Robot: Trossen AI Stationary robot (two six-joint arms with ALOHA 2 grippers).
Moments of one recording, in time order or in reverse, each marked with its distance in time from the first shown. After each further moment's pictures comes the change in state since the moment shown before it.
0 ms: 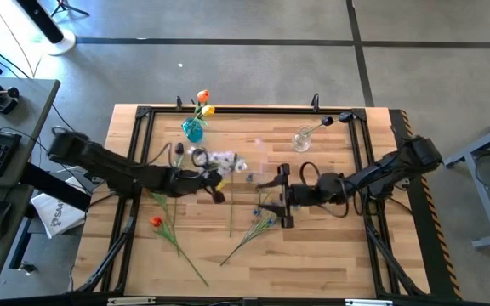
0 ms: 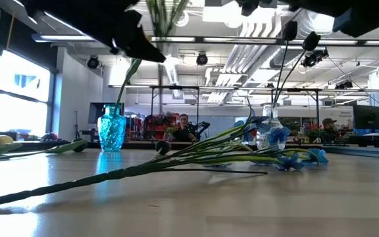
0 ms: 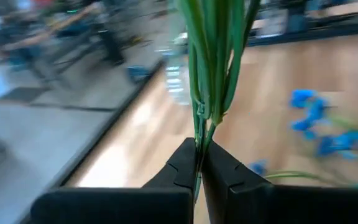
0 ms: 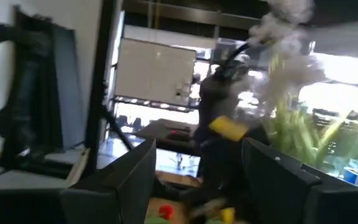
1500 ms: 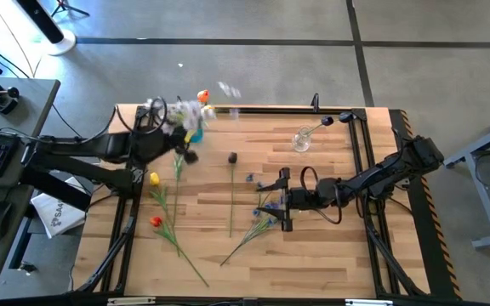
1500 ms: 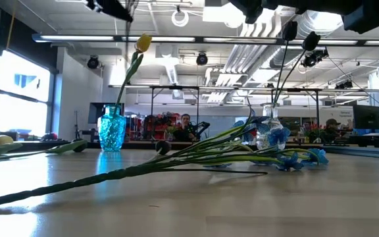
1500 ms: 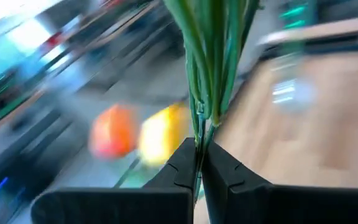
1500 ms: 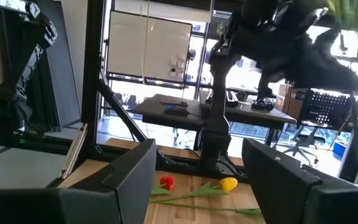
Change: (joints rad) left arm 0.213 -0.391 0.272 -0.623 -0.057 0.162; right arm 0.039 -0.010 0.000 -0.111 0.099 0.027
